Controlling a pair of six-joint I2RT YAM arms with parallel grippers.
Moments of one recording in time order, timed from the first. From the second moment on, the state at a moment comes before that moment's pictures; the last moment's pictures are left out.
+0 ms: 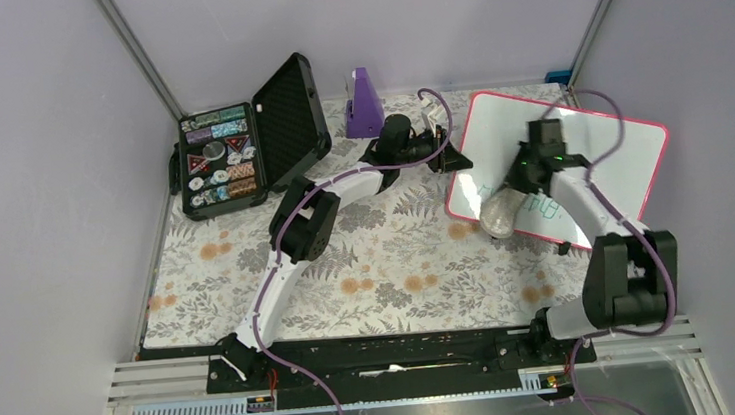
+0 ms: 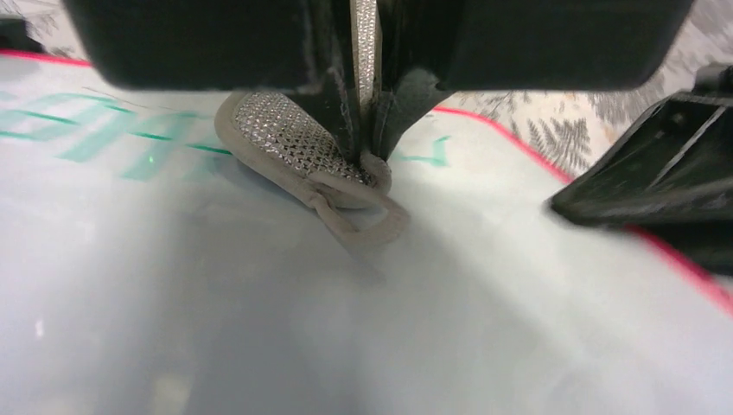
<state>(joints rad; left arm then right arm) -0.68 2.53 1.94 0.46 0.80 -0.54 0.08 1.47 1.02 -0.47 0.07 0.50</state>
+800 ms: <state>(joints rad) -0.68 2.52 1.94 0.45 0.80 -0.53 0.15 1.50 1.01 -0.40 0.00 0.57</state>
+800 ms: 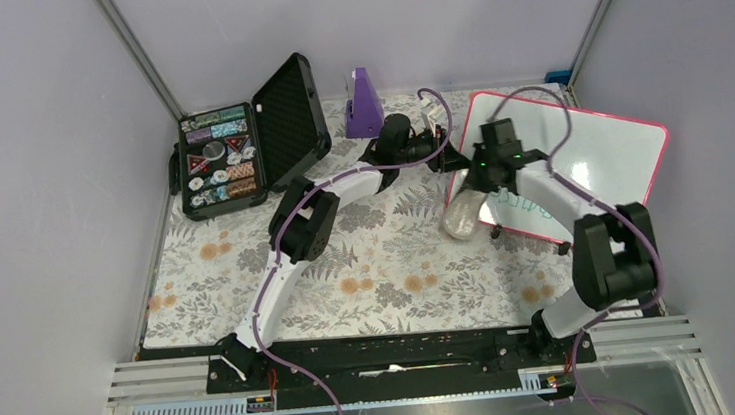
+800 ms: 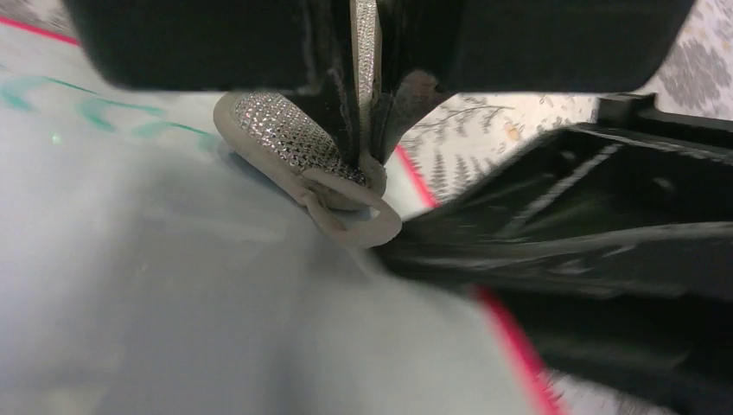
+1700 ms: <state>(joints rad) -0.68 2.52 1.94 0.45 0.79 -0.52 -0.13 1.36 0.90 -0.39 -0.10 0.57</state>
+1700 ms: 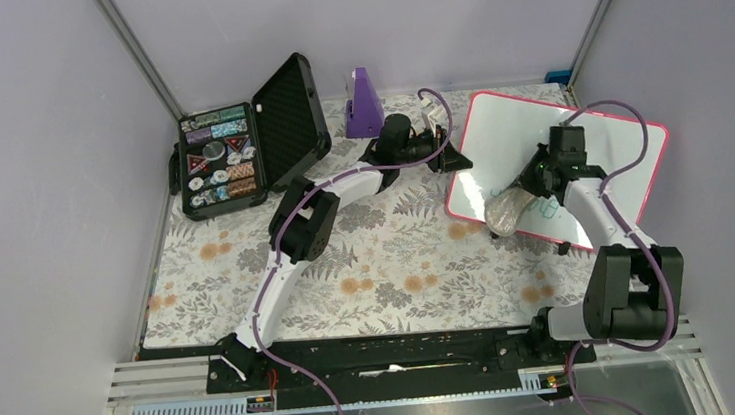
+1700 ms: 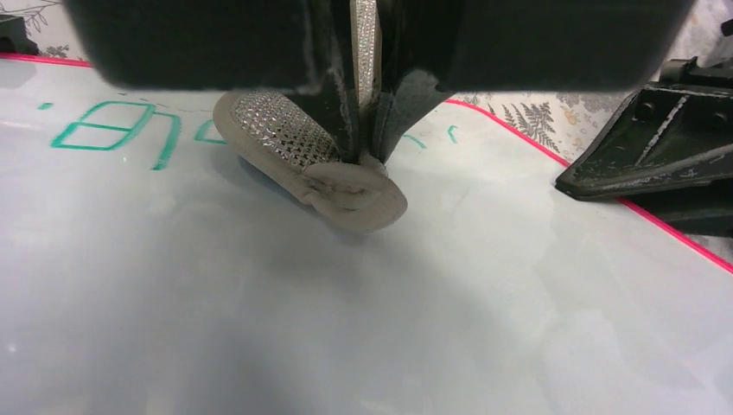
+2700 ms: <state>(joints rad) -0.68 2.52 1.94 0.45 0.79 -0.52 -0.15 1.40 0.93 -0.38 -0.21 0.65</state>
